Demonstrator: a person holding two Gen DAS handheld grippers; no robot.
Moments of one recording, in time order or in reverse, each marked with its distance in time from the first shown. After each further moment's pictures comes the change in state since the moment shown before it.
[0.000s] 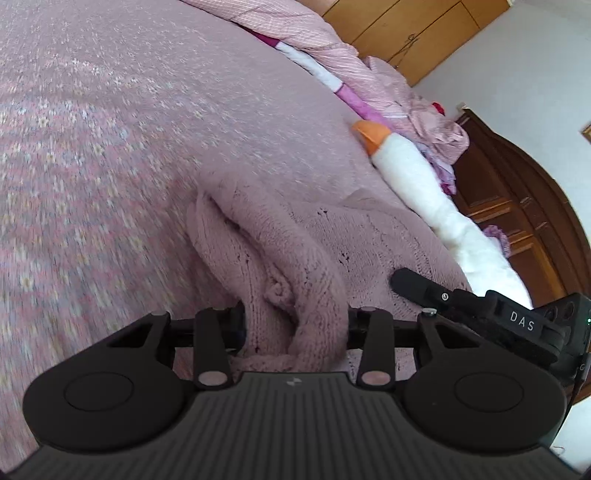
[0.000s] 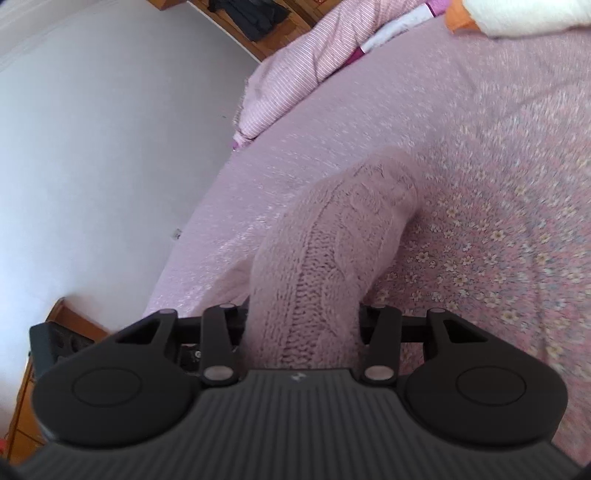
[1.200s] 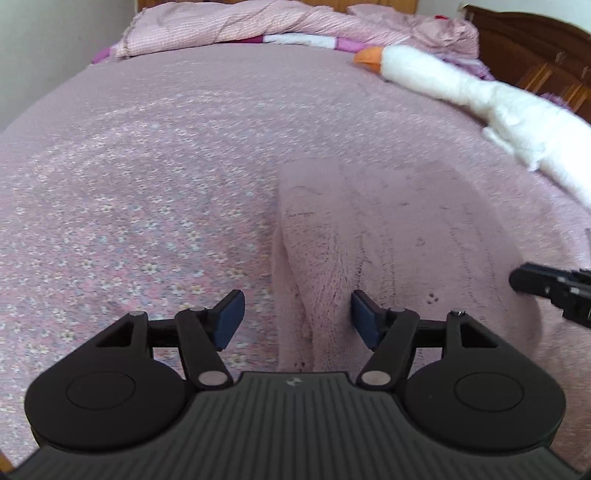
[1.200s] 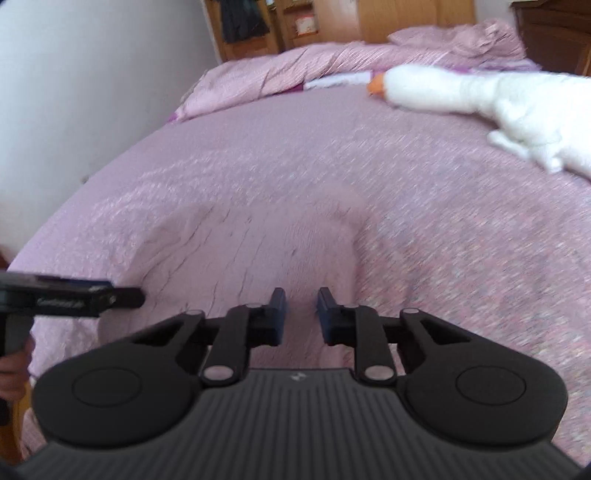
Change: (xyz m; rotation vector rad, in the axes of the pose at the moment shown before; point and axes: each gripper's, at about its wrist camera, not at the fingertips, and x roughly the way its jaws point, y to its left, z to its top) left arm -0.040 -0.078 -0.158 0.425 0.008 0.427; right arm -0.124 -0.008 -0.132 -0.320 -0.067 -0.400
